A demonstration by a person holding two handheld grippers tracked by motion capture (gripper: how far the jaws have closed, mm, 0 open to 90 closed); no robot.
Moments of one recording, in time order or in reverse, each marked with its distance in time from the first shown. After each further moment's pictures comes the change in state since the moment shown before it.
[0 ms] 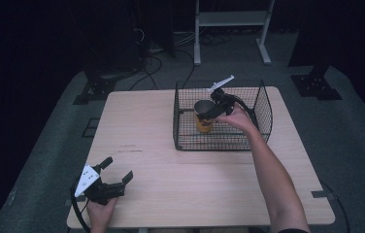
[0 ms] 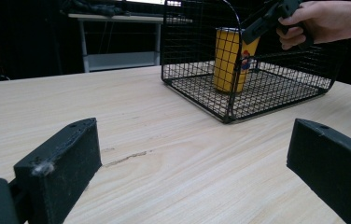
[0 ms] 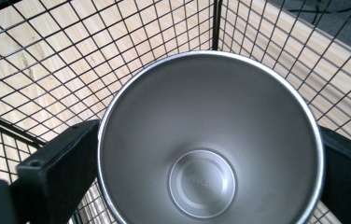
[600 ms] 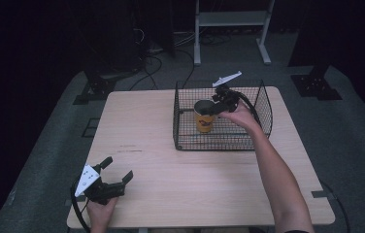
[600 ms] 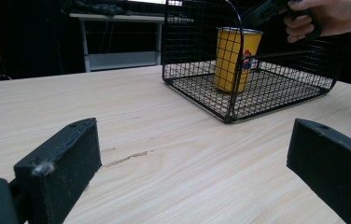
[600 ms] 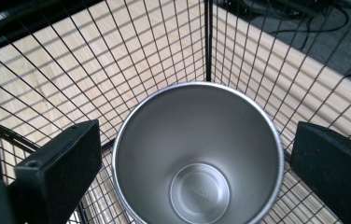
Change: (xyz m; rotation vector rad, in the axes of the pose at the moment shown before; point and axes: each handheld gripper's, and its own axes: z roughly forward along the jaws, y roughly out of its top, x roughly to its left) left arm 0.000 0.000 0.001 0.003 0.006 0.000; right arm -0.002 0.005 -0.022 -0.086 0.002 0.025
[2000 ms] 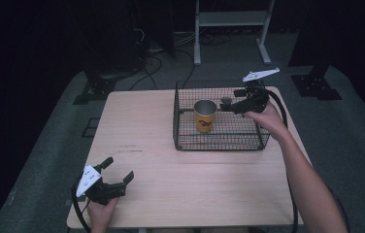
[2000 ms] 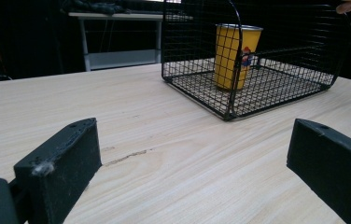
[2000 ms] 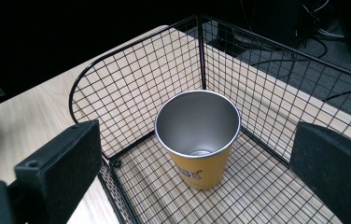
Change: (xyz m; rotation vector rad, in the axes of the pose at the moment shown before) left arm -0.002 0.000 0.001 0.010 0.000 0.015; right arm 0.011 -0.016 -0.100 -0.145 -0.002 0.037
